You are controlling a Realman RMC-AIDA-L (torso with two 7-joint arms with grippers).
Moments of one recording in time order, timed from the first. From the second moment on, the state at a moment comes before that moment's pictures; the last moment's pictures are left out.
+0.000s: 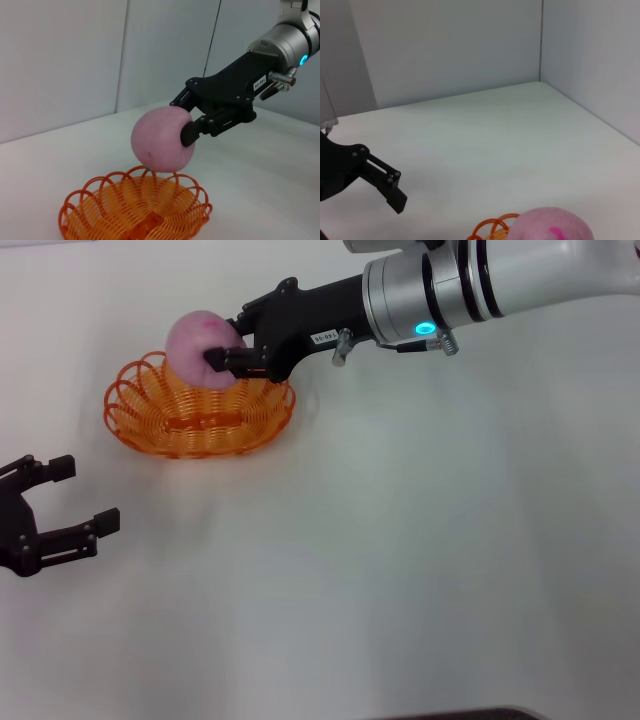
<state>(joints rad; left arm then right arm) -0.28 -2.16 0.39 0.90 2.19 1.75 -1.22 0.90 2.10 -1.27 -0.49 -1.74 -1.06 1.48</state>
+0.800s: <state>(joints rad) -0.28 -2.17 0.39 0.90 2.19 1.75 -1.23 0.91 2.10 -1.29 -0.49 -1.74 -1.05 1.49</state>
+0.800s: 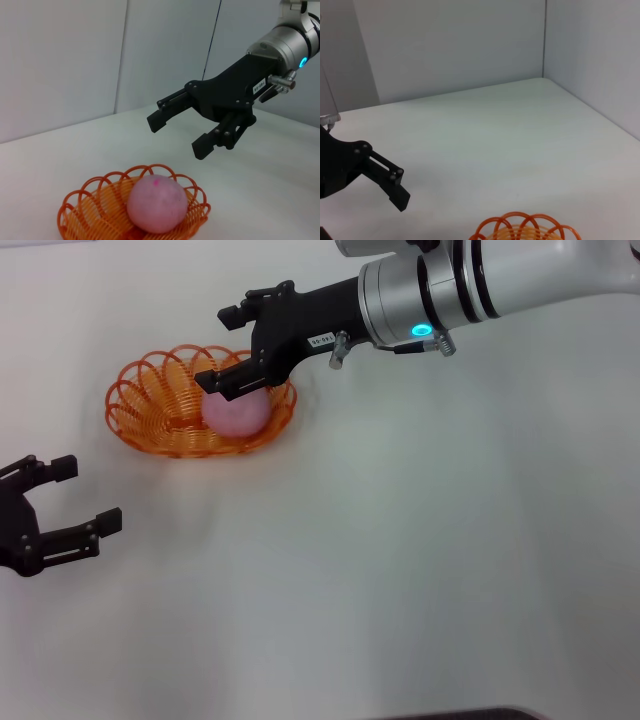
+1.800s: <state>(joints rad) -0.28 -2.16 0.38 0.90 2.20 1.76 -1.24 0.68 2.07 -1.22 -1.01 -2.05 -1.41 1.82</state>
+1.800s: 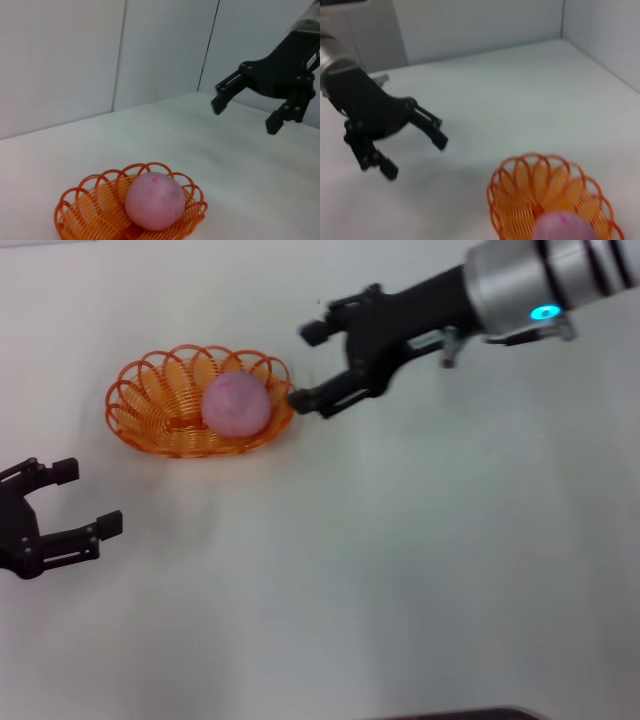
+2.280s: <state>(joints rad) -0.29 -2.16 0.38 0.90 2.20 1.76 -1.25 0.61 2.08 -1.05 -1.03 -2.11 -1.50 1.73</state>
